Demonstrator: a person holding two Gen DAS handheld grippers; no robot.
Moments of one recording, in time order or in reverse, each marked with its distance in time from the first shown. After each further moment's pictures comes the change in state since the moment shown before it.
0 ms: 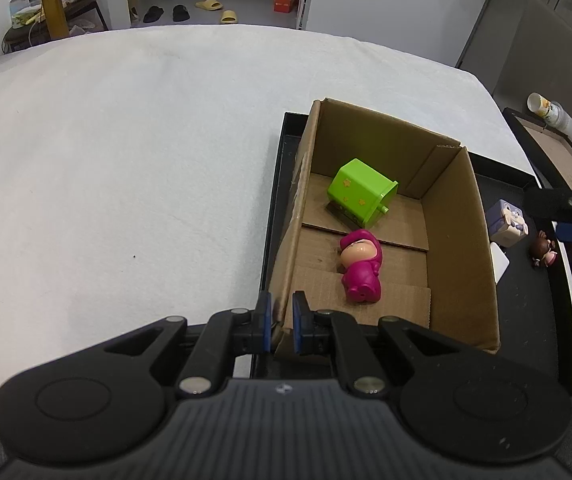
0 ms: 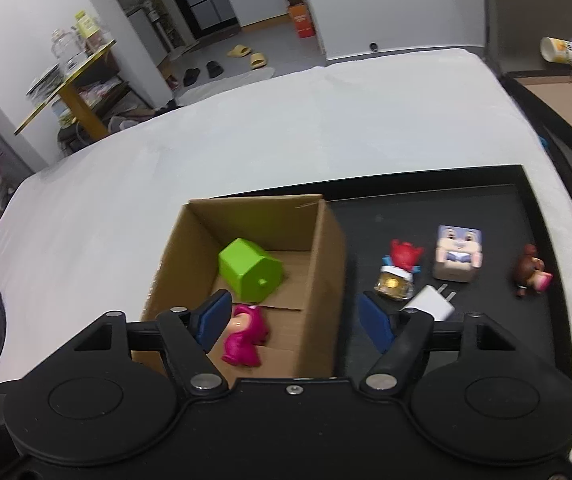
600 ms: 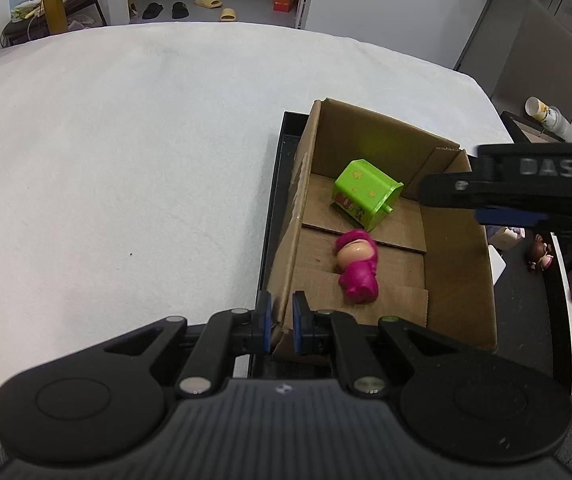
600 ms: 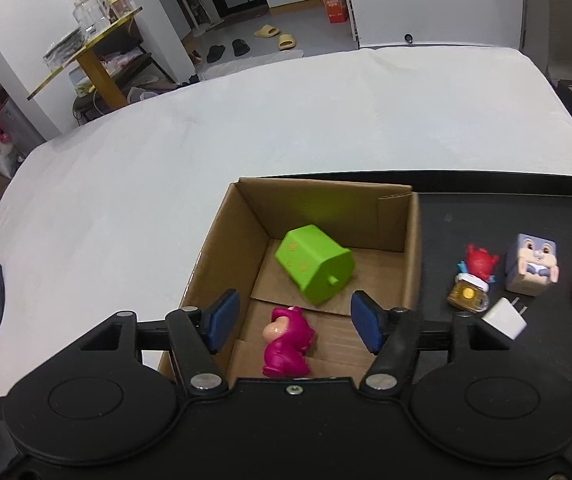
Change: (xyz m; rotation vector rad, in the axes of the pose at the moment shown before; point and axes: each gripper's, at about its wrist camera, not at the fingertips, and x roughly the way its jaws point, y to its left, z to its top) left arm -0.001 0.002 0.000 -0.011 0.002 -0.016; right arm 0.038 0.054 0.000 -0.081 0.048 0.032
